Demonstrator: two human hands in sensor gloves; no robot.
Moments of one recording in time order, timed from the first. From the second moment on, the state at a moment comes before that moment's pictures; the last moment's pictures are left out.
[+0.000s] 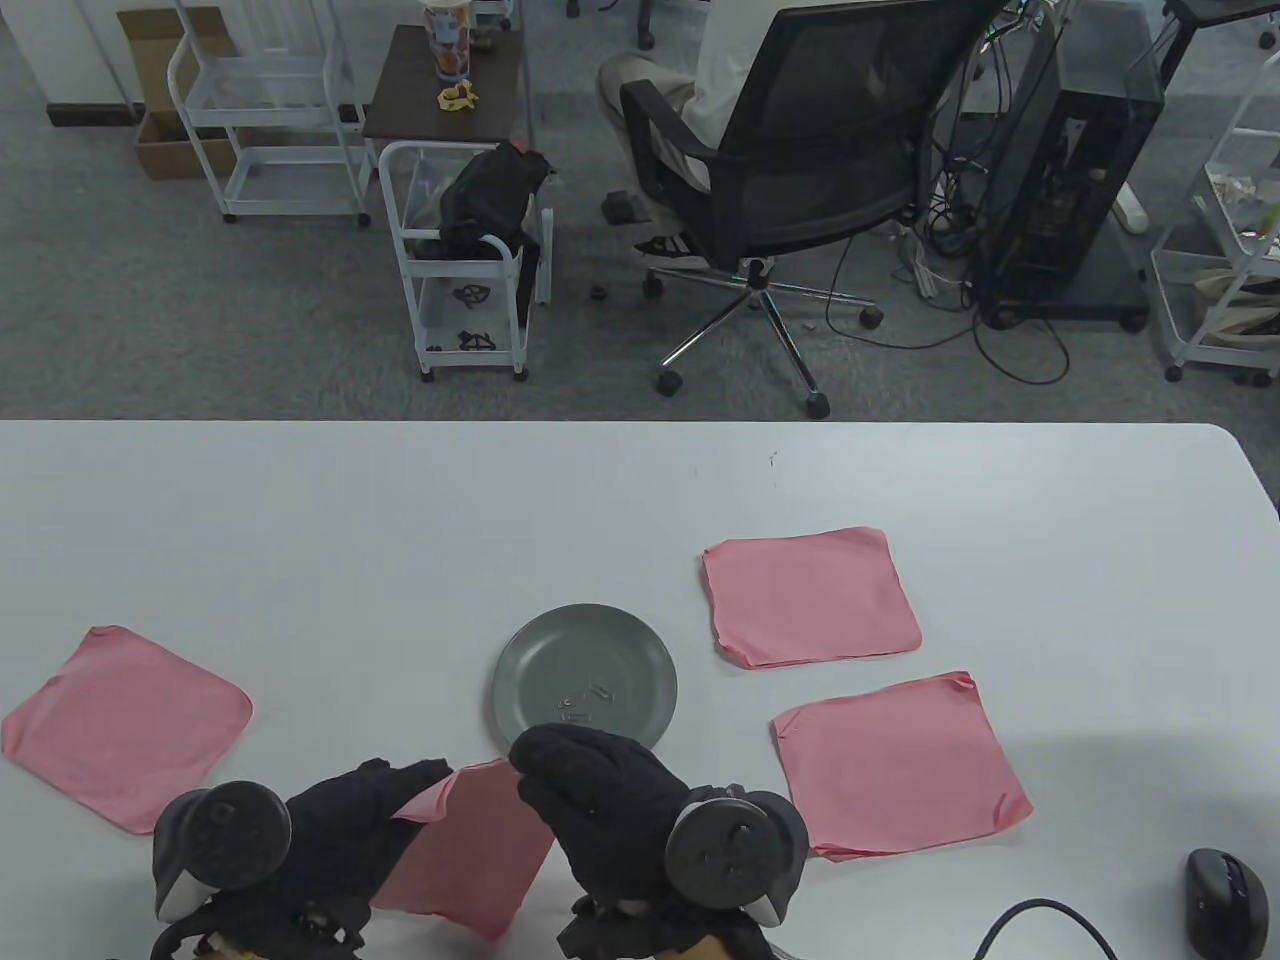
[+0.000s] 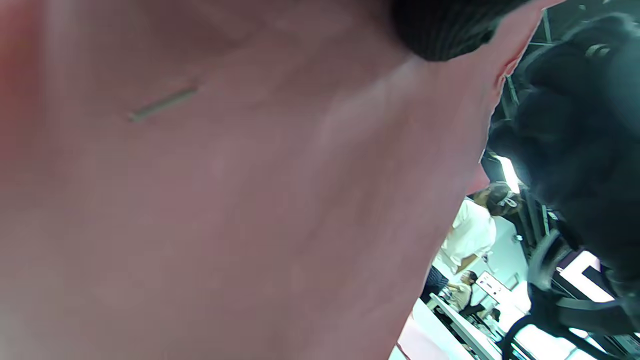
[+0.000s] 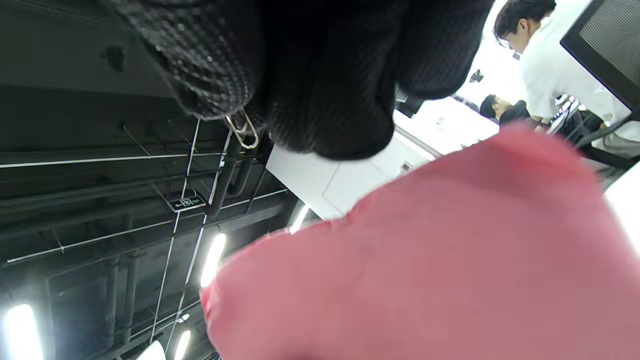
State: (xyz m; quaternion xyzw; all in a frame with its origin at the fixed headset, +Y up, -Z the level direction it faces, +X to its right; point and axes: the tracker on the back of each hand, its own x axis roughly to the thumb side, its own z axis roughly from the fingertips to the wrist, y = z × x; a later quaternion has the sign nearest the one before) left_hand -0.286 -0.712 -0.209 -0.01 -0.24 0.38 0.89; right_hand 0.009 -0.653 -0.202 0.24 -0.14 0.82 0.51
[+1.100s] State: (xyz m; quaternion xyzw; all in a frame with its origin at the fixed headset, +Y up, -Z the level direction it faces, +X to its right) left_hand -0.271 -0.718 -0.215 -0.03 -0.24 0.40 0.89; right_hand -0.009 -0.673 -0.215 0.20 -0.08 0.84 0.50
